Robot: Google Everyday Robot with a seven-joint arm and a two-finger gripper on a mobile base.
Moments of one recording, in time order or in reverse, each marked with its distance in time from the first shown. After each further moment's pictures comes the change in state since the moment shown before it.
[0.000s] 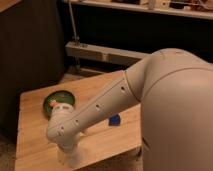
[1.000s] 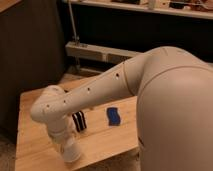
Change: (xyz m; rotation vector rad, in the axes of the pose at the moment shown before) arm -0.022 0.004 -0.077 -0.047 0.123 -0.027
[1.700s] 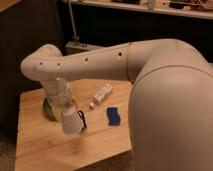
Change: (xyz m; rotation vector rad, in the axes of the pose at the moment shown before) arm -0.031 -0.101 -0.103 0.080 0.029 0.070
